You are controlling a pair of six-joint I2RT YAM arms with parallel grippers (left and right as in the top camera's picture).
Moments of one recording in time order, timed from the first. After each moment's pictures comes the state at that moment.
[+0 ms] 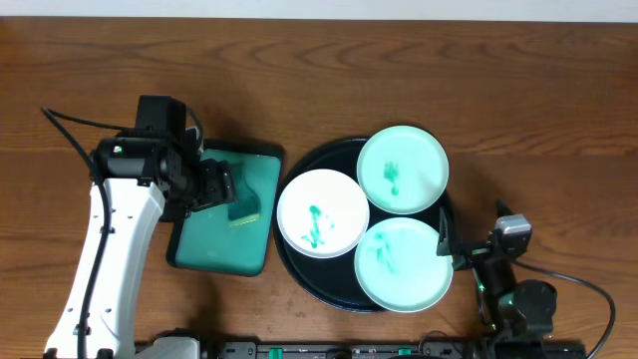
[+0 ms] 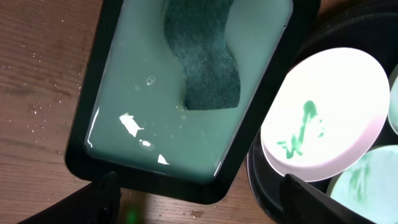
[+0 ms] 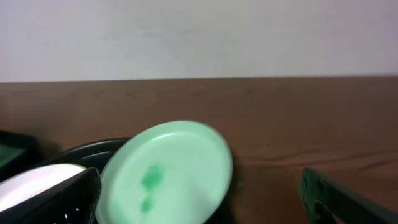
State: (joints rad) left arm -0.04 1.38 1.23 -1.24 0.15 -0.30; right arm 0.03 0.05 0.01 -0.05 -0.18 0.13
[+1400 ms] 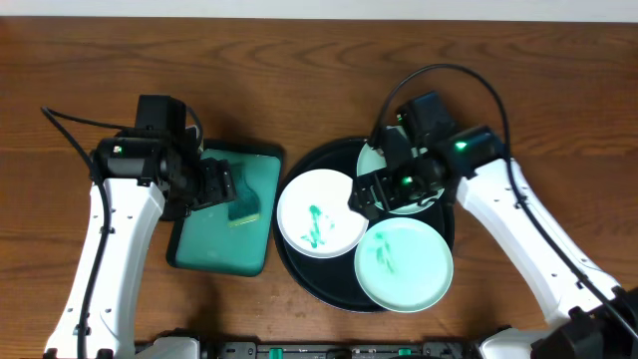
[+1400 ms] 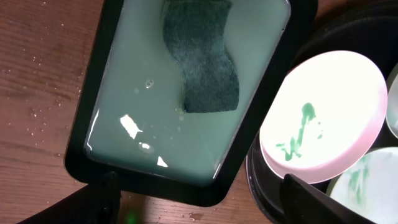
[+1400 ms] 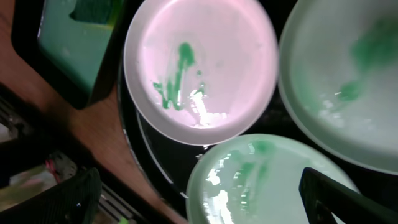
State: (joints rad) left arm -0.04 1.38 1.23 -1.23 0.15 -0.30; right arm 0.46 1.56 1.30 -1.07 -0.39 0.14
